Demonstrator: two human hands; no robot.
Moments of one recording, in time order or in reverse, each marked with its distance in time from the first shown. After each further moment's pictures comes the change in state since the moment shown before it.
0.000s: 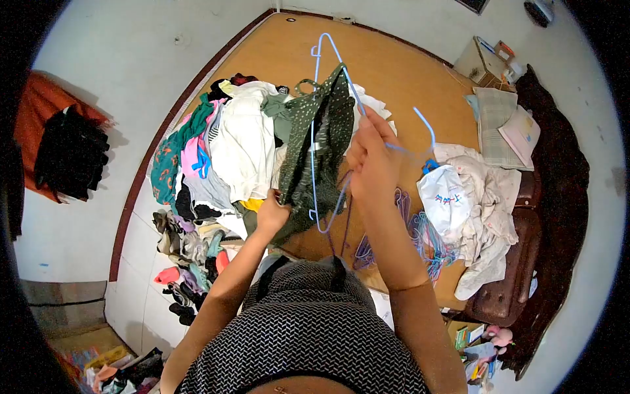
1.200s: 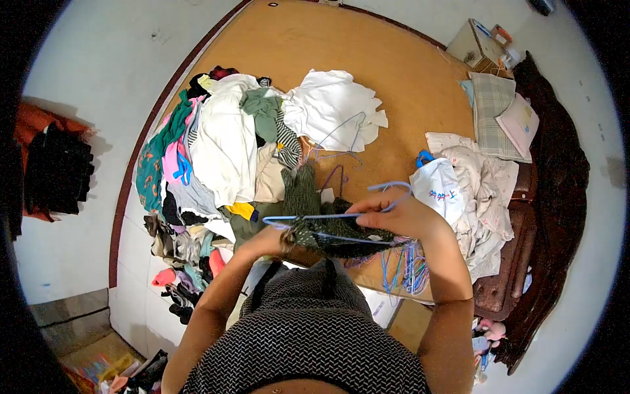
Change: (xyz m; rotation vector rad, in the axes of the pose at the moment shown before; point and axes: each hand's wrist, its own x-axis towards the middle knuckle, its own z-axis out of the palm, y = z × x) left_hand 0.003 0.029 -0.001 0.063 -0.772 0.633; right_hand 0.027 -0.063 -0.091 -0.991 -0.671 0.716
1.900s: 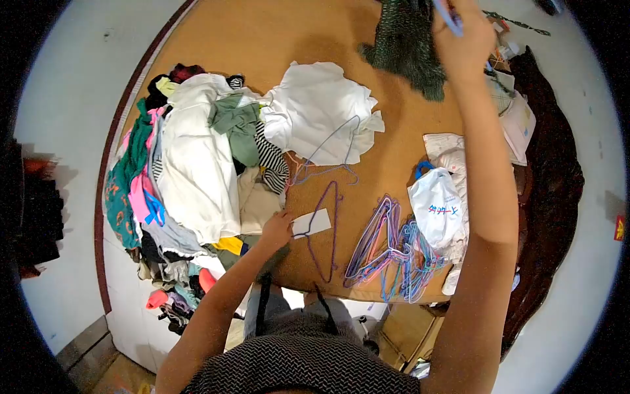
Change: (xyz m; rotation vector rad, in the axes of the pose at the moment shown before) left_hand 0.156 -0.209 0.028 0.090 0.240 -0.192; right_hand 0.237 -0.114 -0.228 -1.299 1.480 -0.963
